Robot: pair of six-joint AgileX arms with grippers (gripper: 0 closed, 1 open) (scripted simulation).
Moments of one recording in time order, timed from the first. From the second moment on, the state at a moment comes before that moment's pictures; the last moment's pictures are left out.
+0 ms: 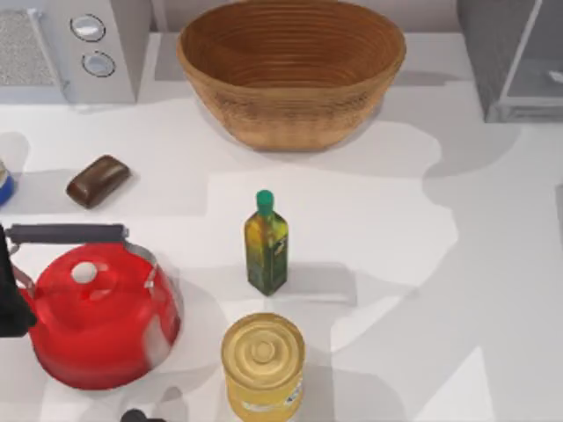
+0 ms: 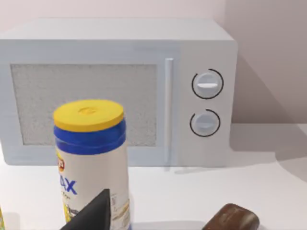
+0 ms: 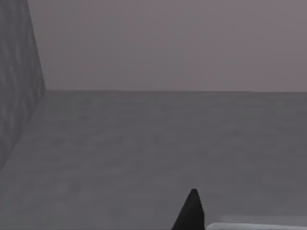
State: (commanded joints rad) left arm 0.00 0.00 0.00 0.00 0.00 0.00; right arm -0.20 2.21 1.30 0.71 -0.18 -0.02
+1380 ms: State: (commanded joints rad) left arm 0.00 0.00 0.00 0.00 0.00 0.00; right arm -0.18 2.06 1.20 0.66 -0.17 -0.02
